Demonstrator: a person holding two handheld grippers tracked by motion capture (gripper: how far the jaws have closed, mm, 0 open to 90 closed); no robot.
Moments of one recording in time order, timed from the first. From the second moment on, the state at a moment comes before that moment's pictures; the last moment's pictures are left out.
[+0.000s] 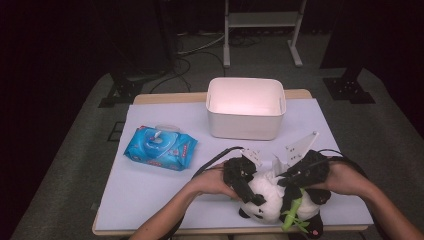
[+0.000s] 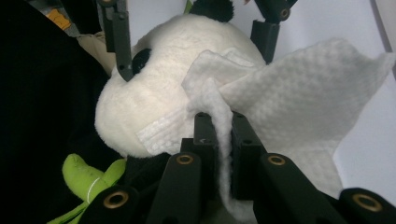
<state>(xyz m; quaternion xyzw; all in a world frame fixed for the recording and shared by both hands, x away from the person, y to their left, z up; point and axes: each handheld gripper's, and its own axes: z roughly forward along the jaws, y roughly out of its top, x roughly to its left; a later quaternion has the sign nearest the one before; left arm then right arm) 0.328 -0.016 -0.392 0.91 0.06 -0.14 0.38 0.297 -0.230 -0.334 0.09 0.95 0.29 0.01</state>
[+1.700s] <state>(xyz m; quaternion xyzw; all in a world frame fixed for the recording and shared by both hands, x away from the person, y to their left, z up) 0.354 0.041 -0.371 0.93 0.06 0.00 0.37 0.318 -0.265 -0.322 0.14 0.94 0.32 0.02</state>
